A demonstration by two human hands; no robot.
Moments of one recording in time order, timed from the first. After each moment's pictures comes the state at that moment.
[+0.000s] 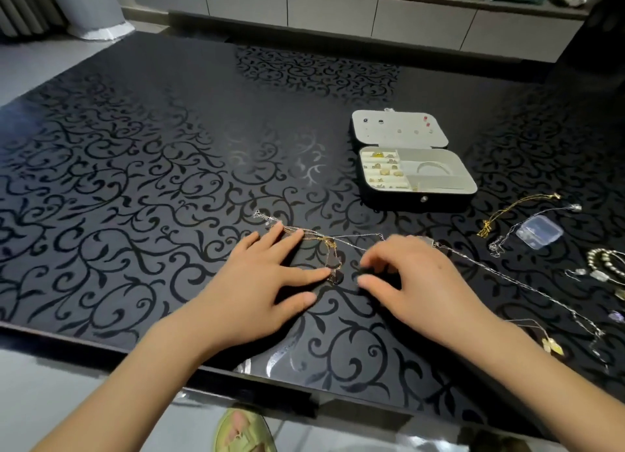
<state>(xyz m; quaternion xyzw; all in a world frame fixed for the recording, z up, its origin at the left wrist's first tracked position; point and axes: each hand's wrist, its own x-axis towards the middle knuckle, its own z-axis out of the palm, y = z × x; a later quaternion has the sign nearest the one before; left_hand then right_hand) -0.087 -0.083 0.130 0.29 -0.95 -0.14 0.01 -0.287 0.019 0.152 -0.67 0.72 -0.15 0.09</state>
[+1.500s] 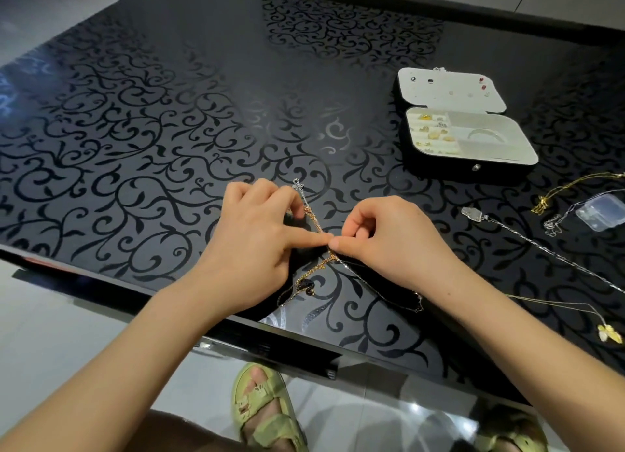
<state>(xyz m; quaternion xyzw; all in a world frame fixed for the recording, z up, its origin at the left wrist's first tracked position) -0.056 -0.084 0.130 0.29 -0.94 -0.04 0.16 -0.229 -0.020 0.156 -0.58 0.75 -0.18 0.24</state>
